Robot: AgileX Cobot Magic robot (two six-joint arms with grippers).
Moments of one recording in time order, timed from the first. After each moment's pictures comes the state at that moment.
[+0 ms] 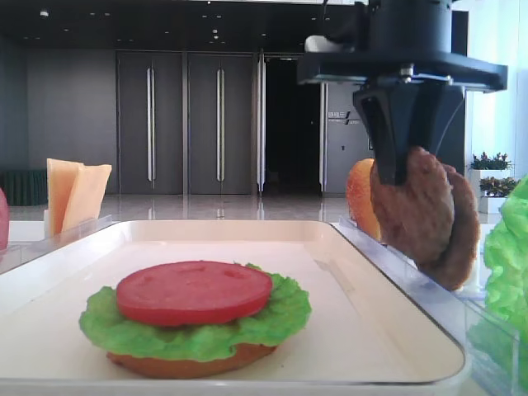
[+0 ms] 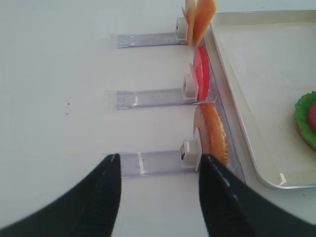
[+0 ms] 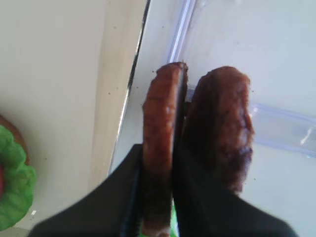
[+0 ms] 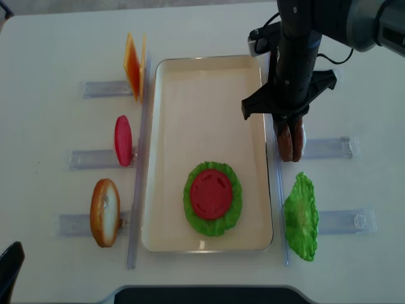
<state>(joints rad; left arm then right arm) 0.07 -0.02 -0.47 -0.09 1.11 0.10 0.55 1.89 -1.46 0.04 1.23 0.23</state>
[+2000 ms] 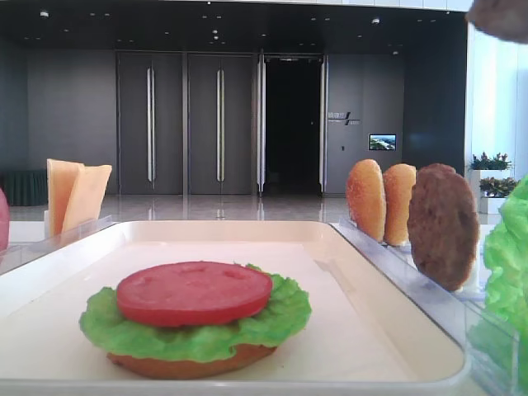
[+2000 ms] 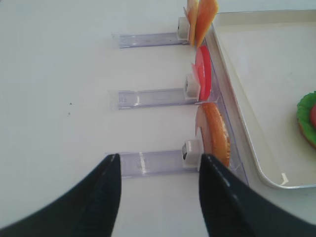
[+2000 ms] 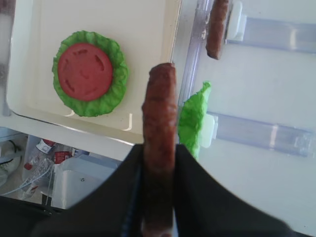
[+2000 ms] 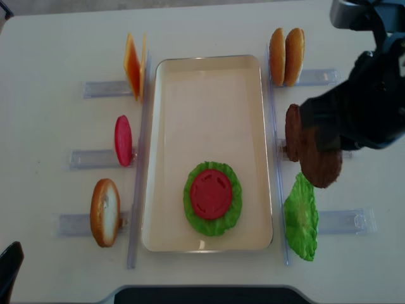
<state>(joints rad) 0.07 -0.02 -0.47 -0.08 1.11 0.10 0.56 1.15 -1.09 0.20 1.23 0.32</state>
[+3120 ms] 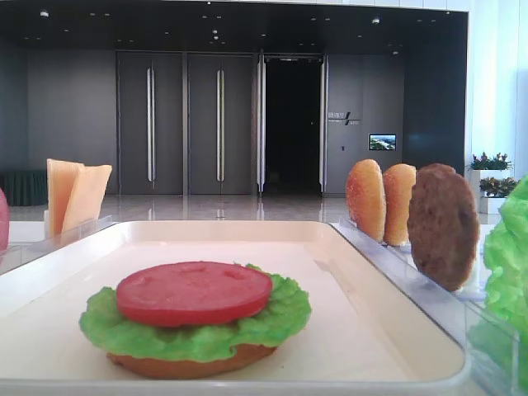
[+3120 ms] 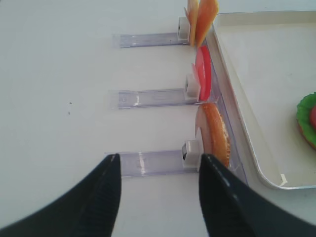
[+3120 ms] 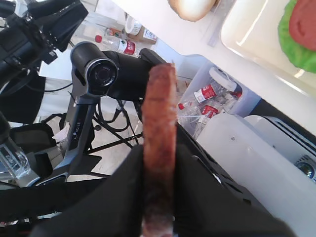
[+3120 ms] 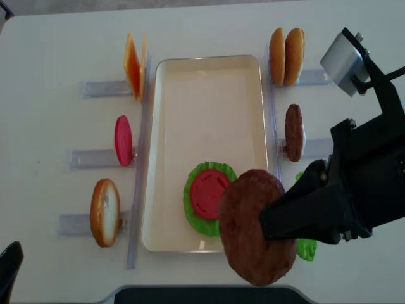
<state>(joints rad) 0.07 -0.02 -0.47 -0.08 1.11 0.10 0.56 1.04 -0.91 0.96 1.20 -0.22</state>
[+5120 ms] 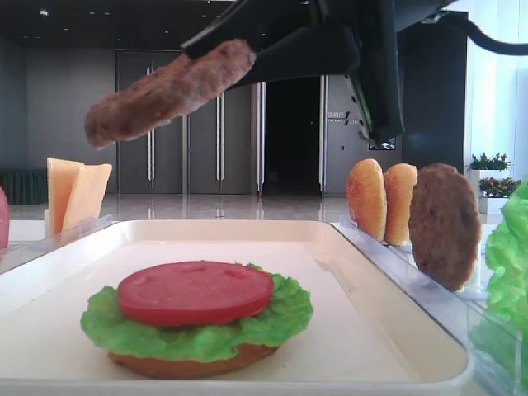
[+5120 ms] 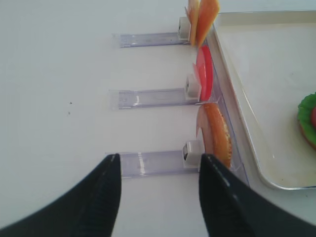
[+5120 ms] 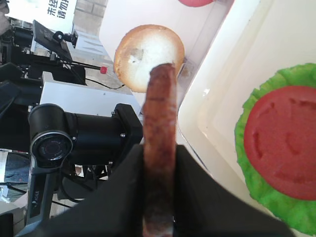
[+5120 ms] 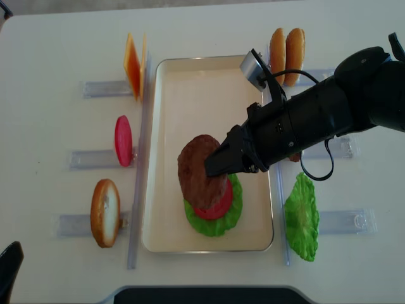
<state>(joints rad) 0.07 -0.02 -0.47 -0.08 1.11 0.10 0.48 1.68 -0.88 1.45 1.01 -1.00</state>
